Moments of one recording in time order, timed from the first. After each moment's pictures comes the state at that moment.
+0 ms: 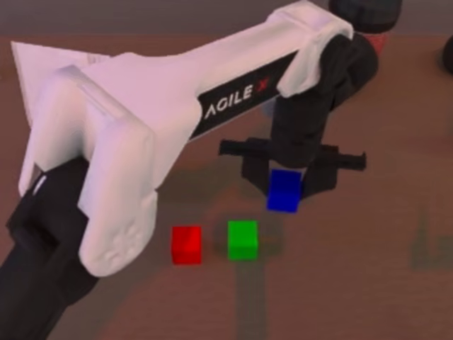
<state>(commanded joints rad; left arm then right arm) -0.83 2.49 2.27 -1.37 -0.02 -0.66 0.01 0.00 0.00 0.00 0.00 0.00</state>
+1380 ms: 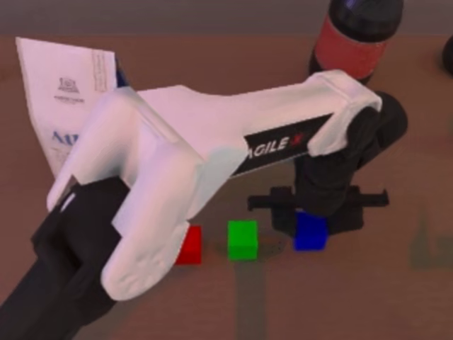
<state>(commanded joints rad) -0.92 2.52 2.11 -1.15 -0.03 -0.91 0.01 0.00 0.00 0.00 0.00 0.00</state>
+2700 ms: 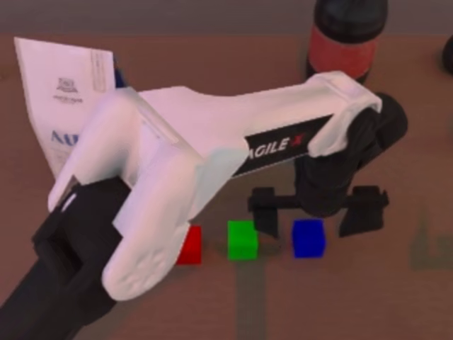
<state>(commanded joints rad) -0.92 2.52 2.11 -1.15 -0.03 -0.91 0.01 0.00 0.00 0.00 0.00 0.00</state>
